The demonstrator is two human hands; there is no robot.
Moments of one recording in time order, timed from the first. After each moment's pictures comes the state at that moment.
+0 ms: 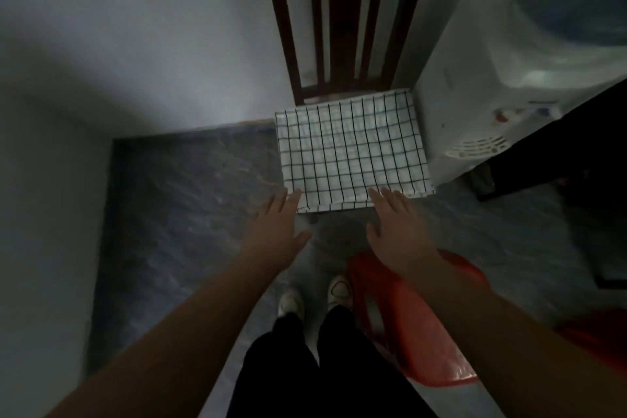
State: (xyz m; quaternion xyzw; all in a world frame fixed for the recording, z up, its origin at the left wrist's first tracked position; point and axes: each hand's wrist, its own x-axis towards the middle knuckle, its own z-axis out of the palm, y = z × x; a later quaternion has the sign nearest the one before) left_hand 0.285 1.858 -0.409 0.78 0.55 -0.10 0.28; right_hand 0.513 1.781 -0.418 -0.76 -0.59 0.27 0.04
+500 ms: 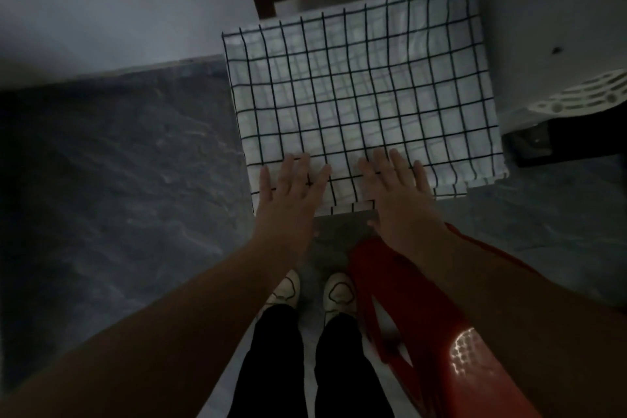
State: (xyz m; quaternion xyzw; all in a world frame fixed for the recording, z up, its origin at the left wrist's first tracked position) left_hand 0.335 1.946 -0.705 0.87 0.43 -0.19 0.13; right_hand 0.538 1.881 -0.706 -0.71 -0.66 0.19 -0.16
